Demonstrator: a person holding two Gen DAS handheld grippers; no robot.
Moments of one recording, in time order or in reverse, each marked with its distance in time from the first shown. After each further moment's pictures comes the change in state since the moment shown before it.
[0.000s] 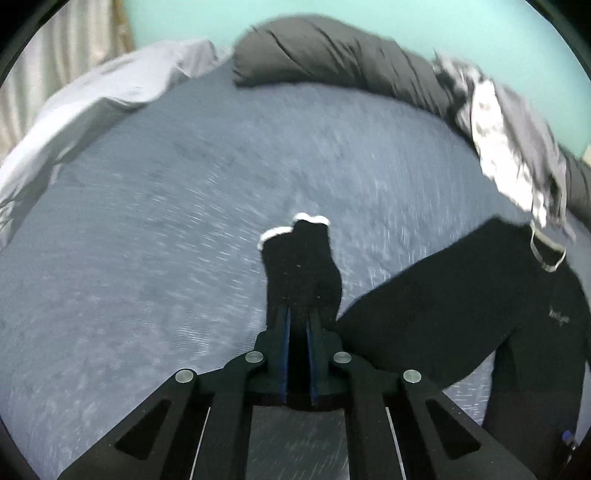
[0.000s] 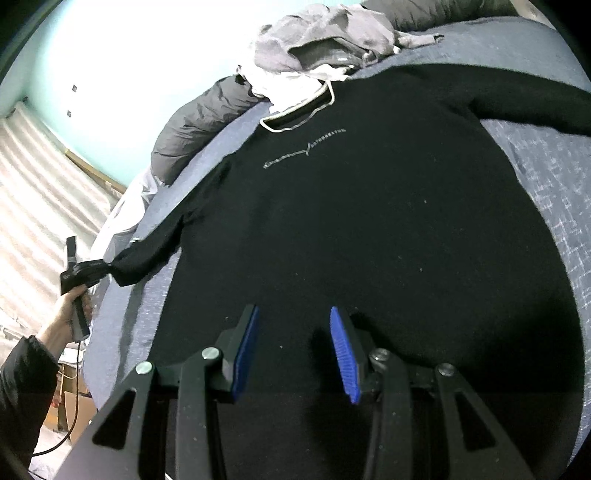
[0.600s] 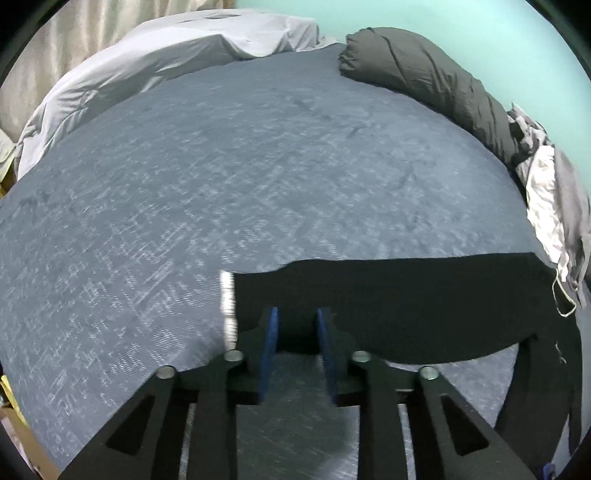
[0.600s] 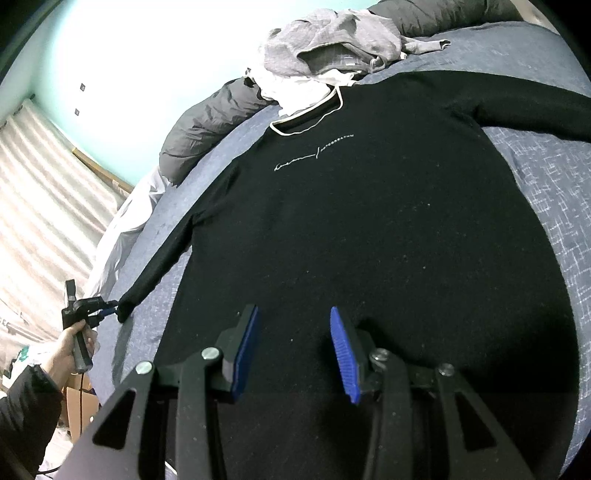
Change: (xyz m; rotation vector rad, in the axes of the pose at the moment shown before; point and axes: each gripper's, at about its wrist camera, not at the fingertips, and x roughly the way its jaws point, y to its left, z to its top) left arm -0.018 0.098 -0.066 -0.290 0.057 0.080; right arm -0.002 0.002 0.002 -0.008 -0.001 0.022
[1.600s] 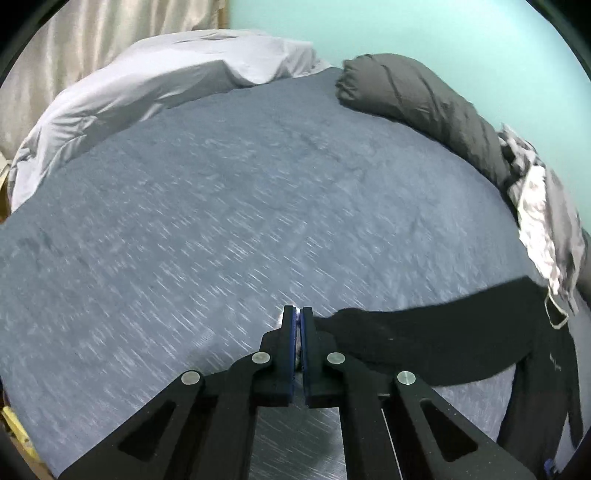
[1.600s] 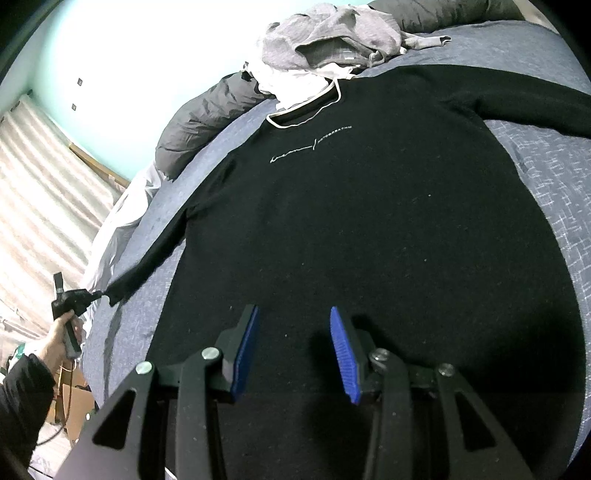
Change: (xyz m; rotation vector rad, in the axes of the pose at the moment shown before) left arm -0.006 0.038 0.049 0.025 -0.069 -0.041; right arm 0.006 -0.001 -0.006 -0.010 0.019 -0.017
